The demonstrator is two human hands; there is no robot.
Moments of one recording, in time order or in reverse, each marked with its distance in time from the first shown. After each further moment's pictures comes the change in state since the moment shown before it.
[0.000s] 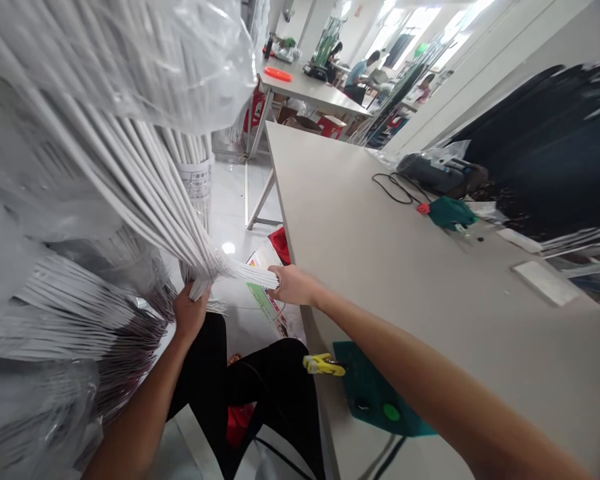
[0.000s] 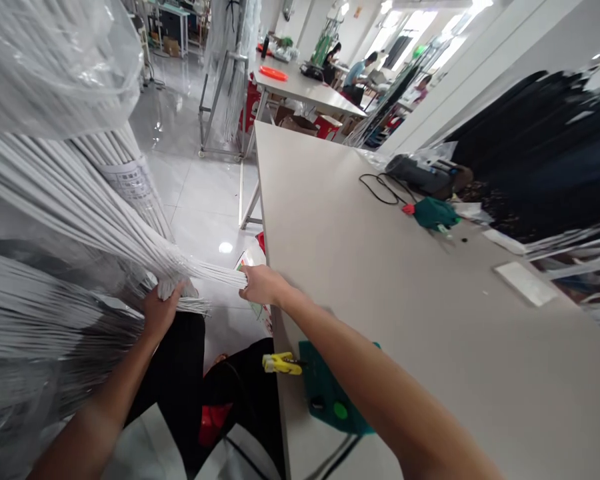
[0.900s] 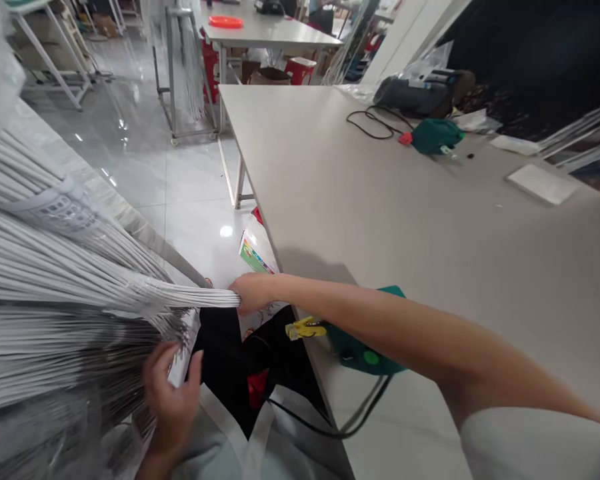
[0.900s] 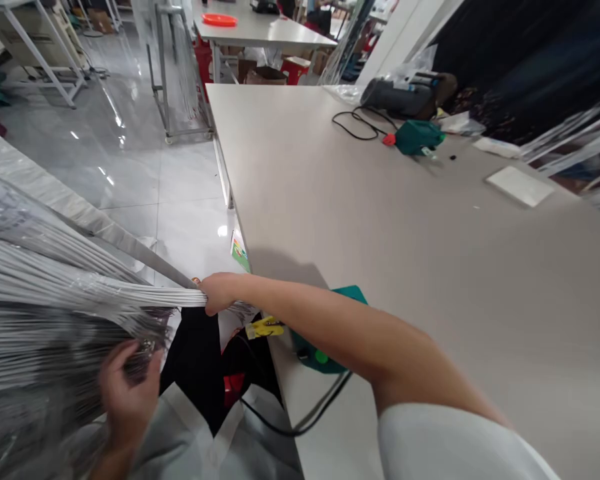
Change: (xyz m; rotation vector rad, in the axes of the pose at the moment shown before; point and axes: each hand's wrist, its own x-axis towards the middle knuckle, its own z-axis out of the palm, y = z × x) left_hand -0.094 0.012 -0.069 0.225 0.024 0.294; right_hand -0.005 -0.028 0.024 -0.007 -0.366 -0.242
